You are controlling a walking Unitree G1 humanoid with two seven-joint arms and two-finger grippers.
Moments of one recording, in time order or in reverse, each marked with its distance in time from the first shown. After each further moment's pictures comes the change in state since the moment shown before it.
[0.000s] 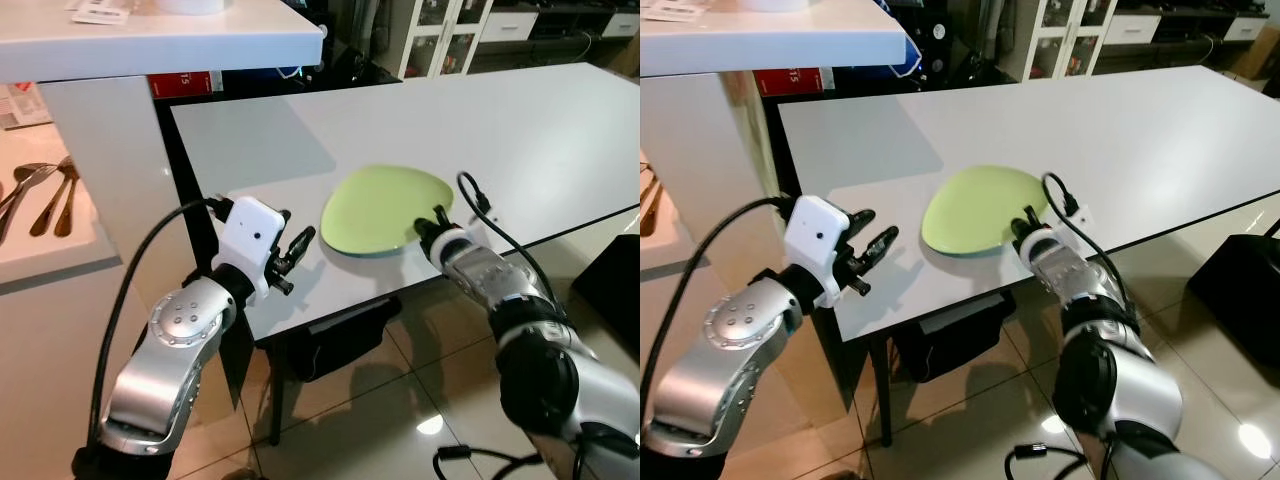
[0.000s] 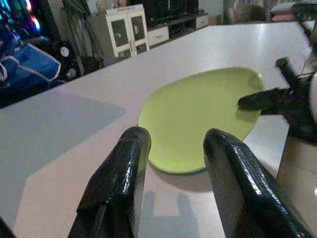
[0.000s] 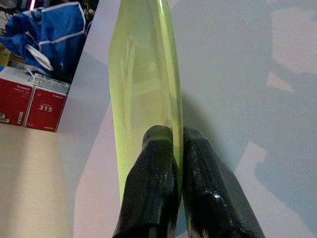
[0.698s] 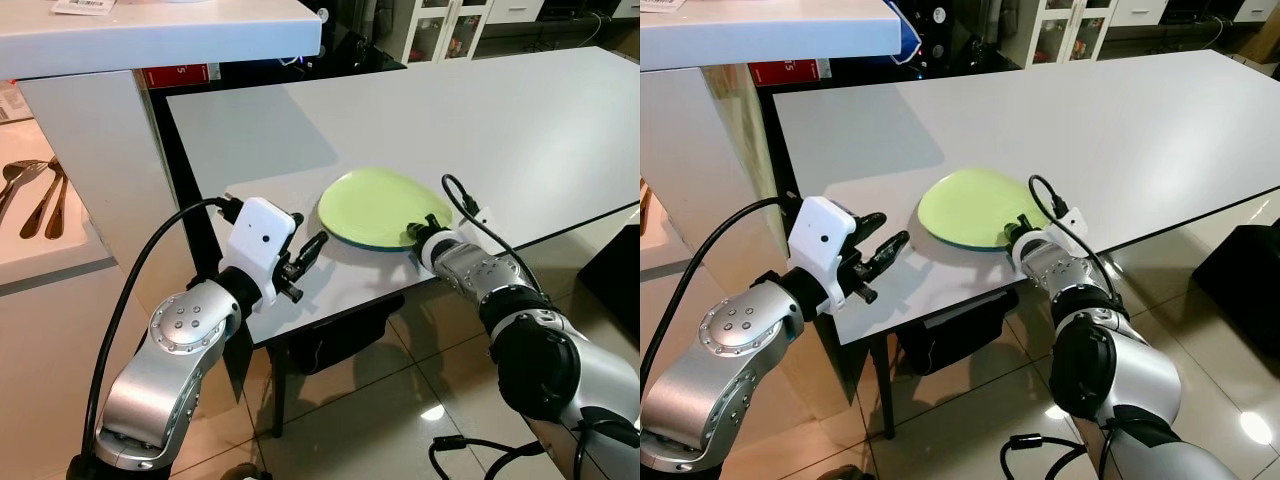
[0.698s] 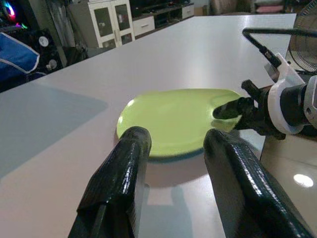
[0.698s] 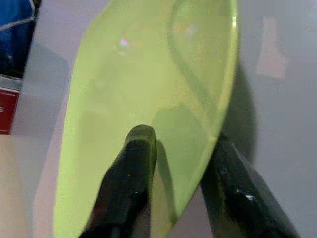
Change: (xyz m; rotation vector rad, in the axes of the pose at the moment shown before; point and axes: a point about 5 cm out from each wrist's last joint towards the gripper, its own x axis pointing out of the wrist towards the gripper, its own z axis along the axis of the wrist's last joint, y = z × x) left arm -0.005 -0.012 0.007 -0.015 0.019 -0.059; right arm 0.003 -0.005 -0.008 -0.058 0.020 -0.165
